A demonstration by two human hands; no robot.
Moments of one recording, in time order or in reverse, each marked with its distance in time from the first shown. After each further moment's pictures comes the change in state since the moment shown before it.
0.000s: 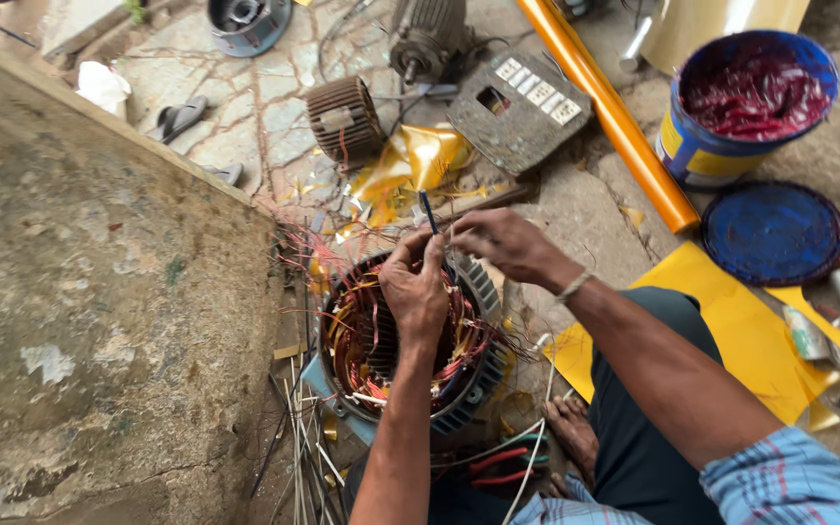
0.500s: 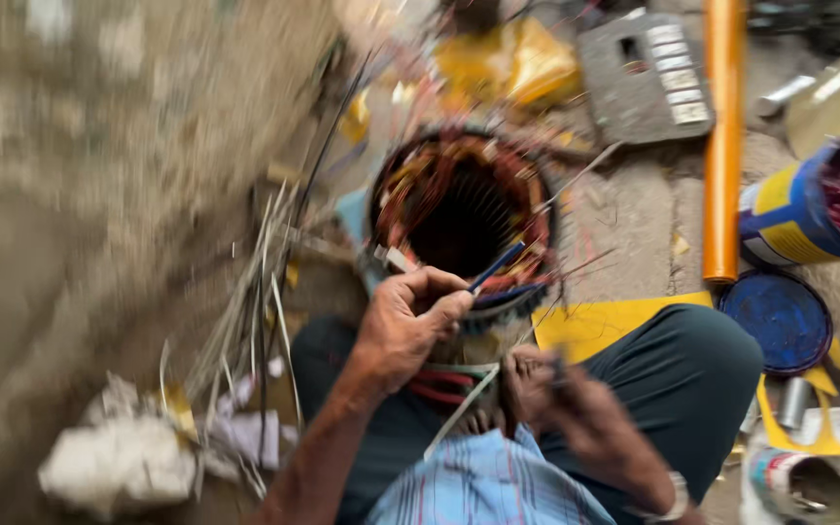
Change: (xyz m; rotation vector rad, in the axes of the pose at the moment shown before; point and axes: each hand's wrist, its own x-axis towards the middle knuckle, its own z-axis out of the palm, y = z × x) left_hand -0.159 0.006 -0.152 -0.465 -0.114 -0.499; right_hand -0.221 -0.084 0.073 0.365 -0.394 0.315
